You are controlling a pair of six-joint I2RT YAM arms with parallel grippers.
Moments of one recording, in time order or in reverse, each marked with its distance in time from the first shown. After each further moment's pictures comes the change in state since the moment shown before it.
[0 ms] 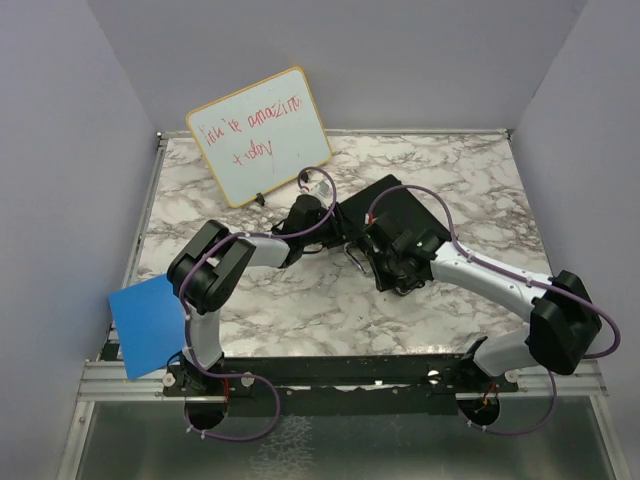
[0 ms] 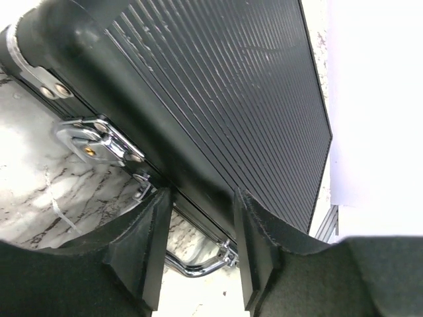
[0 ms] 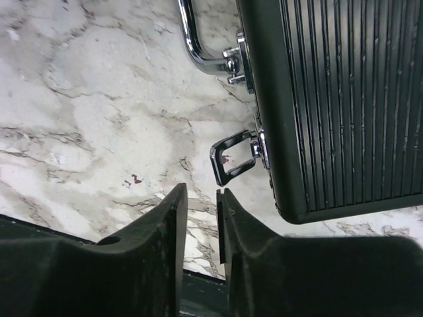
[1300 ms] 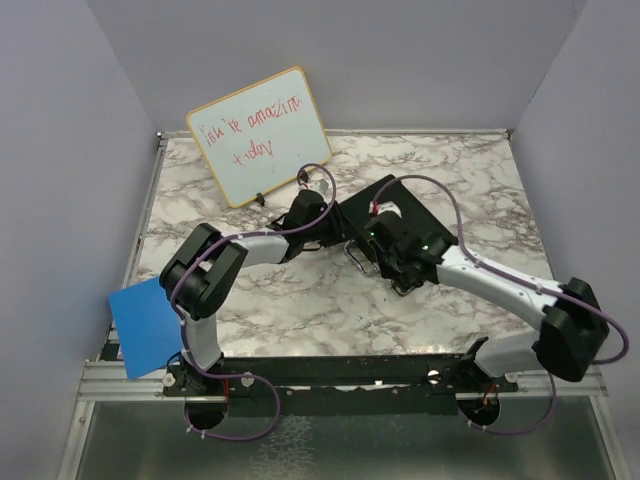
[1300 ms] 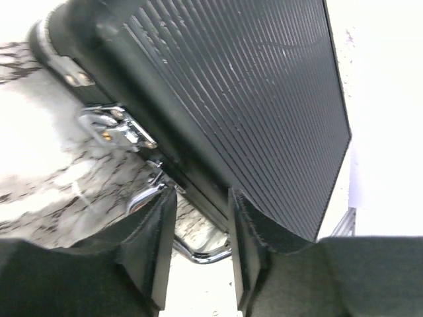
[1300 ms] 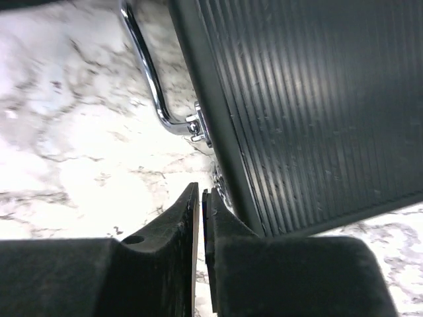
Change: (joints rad) left arm 0.002 -0.032 0.058 -0.179 -0.029 0.026; right arm 0.010 0.005 -0.020 0.129 0.191 -0.021
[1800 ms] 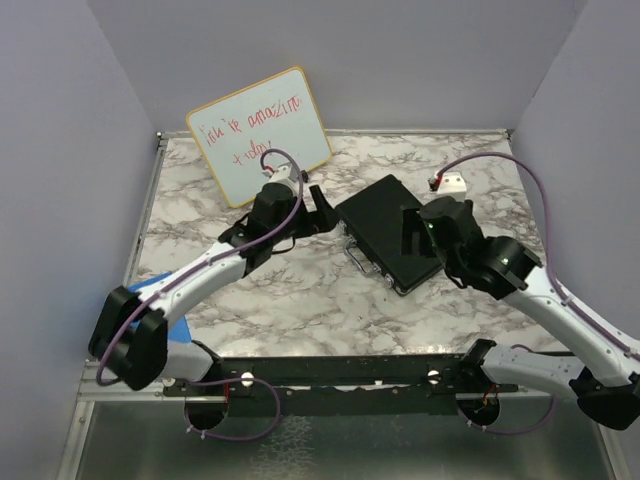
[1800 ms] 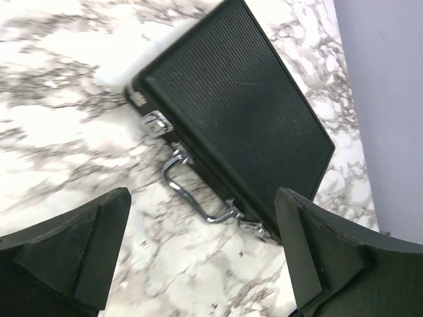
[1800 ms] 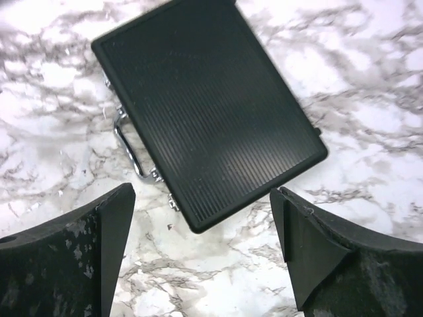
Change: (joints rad) left arm 0.006 -0.470 -0.062 -0.327 -0.229 0.195; right arm 0.000 -0.393 0.186 -0.203 0.273 0.029
